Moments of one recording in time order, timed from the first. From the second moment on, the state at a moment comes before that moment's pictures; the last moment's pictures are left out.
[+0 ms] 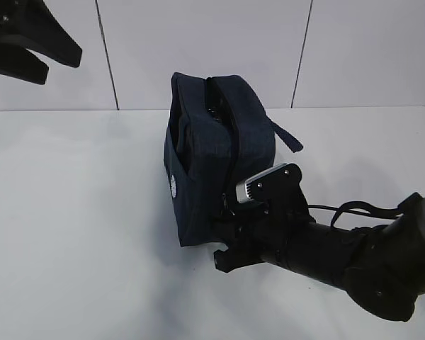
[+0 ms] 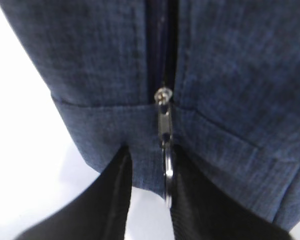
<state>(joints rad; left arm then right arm) -0.21 1.45 -1.34 -0.61 1.03 0.14 0.53 2.00 -0.65 -0.20 -0.80 0.20</state>
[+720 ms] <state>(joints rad) -0.21 1.45 -1.34 -0.61 1.03 0.14 0.53 2.00 -0.65 -0.19 -0.81 0.20</state>
